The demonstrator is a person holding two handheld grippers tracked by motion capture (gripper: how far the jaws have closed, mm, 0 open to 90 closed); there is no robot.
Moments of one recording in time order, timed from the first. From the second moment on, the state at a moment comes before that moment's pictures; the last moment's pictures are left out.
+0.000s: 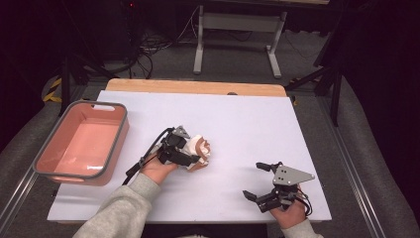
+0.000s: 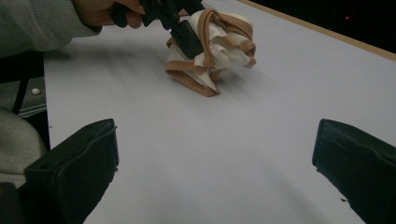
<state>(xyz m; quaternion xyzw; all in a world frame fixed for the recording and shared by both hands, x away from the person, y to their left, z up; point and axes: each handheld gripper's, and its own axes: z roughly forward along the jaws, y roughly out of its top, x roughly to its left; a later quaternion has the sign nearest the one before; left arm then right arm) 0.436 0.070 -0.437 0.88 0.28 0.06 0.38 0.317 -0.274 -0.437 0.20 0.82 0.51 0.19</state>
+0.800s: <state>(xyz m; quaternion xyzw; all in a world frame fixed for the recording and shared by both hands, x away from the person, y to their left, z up) 0.432 0.078 -0.416 0.87 0.29 0.08 0.40 0.317 -0.274 -0.437 0.20 0.82 0.51 0.19</state>
